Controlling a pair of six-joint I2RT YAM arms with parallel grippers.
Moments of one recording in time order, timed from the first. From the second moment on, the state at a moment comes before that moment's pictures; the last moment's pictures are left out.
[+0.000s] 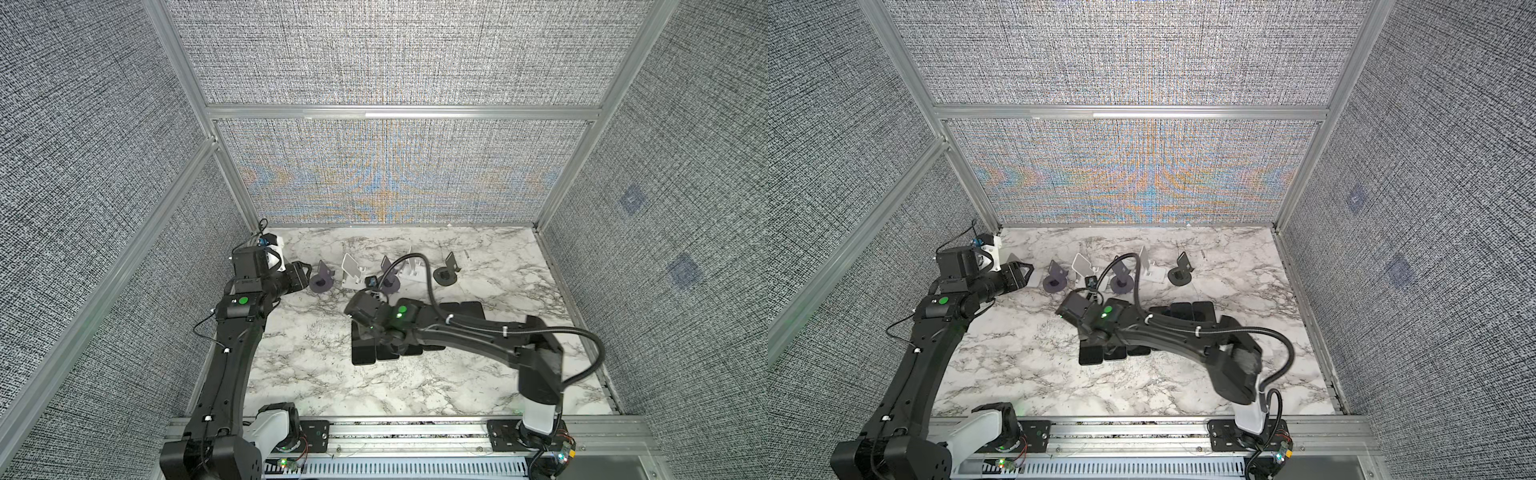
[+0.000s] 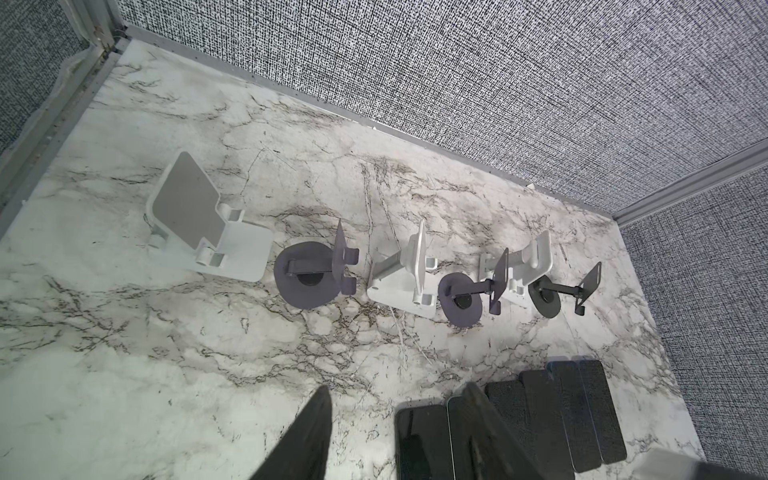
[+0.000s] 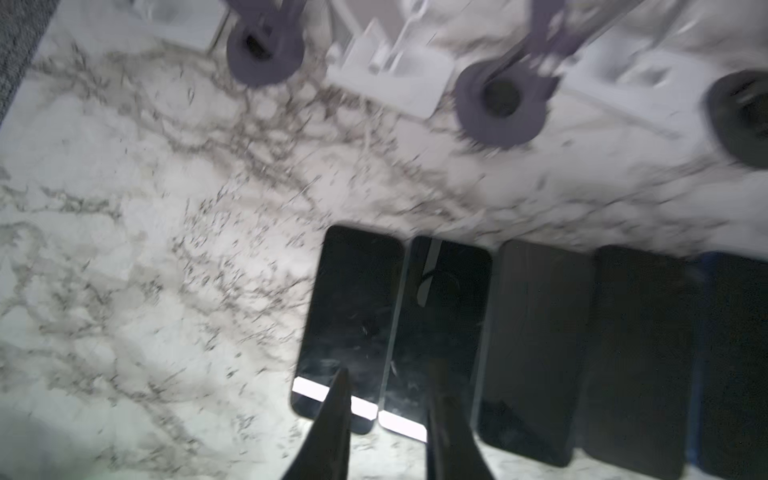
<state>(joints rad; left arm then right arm) 0.04 1.10 1.04 -0.57 0.36 -0.29 1.10 1.81 1.53 -0.74 0.47 0.73</state>
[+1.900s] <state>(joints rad) 0.00 1.35 0.42 0.53 -0.04 -0.01 0.15 1.49 0.39 0.70 0.41 -0.02</state>
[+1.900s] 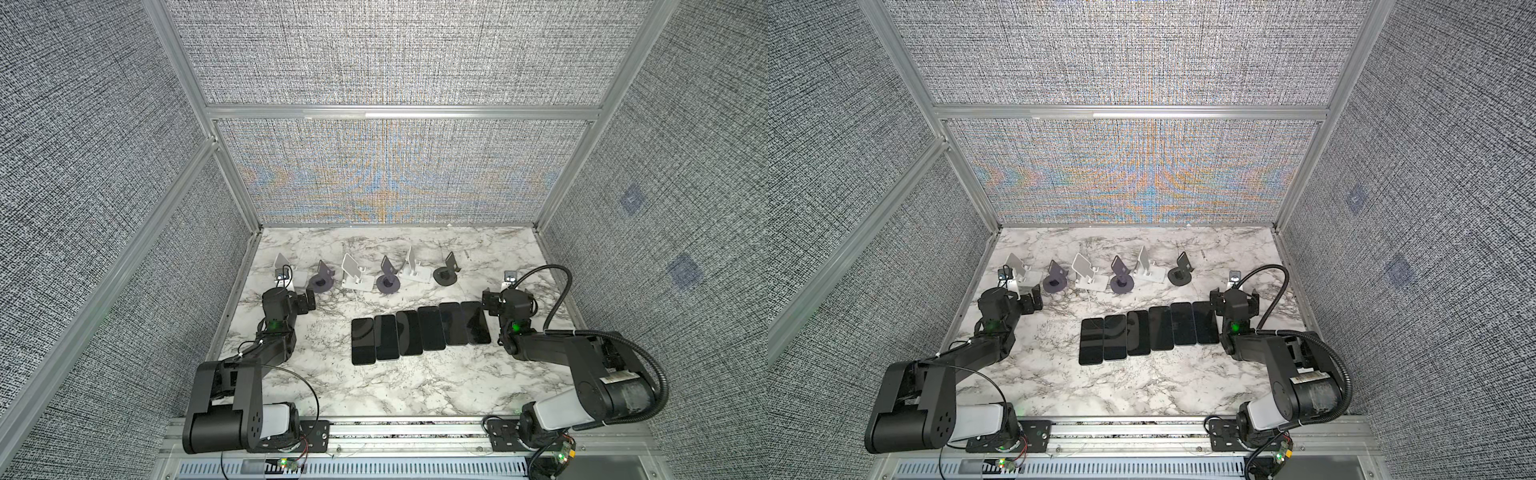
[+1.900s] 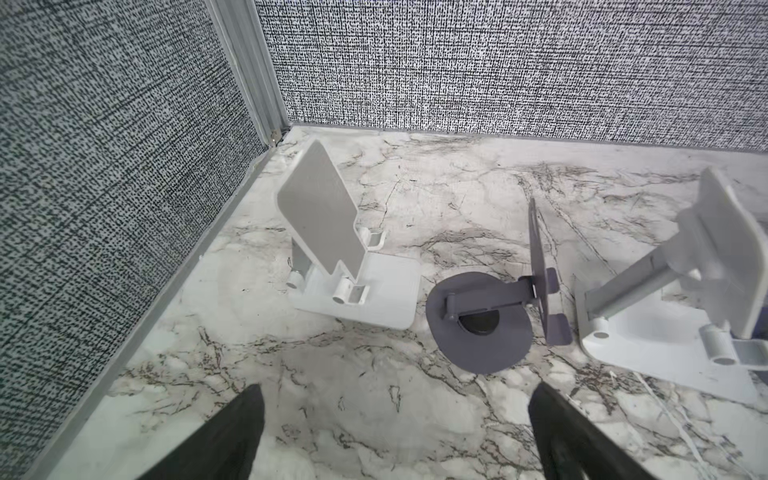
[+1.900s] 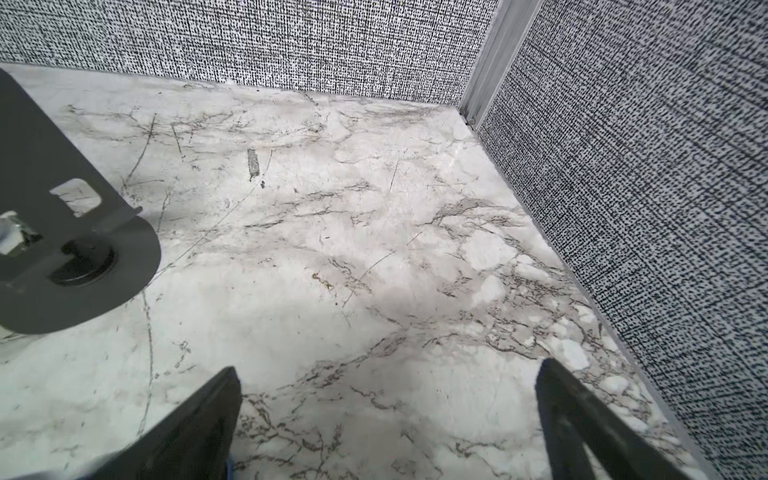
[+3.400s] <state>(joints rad) -0.02 1.54 0.34 0.87 -0.19 -0.02 0.08 1.54 0.37 0.80 0.25 0.01</state>
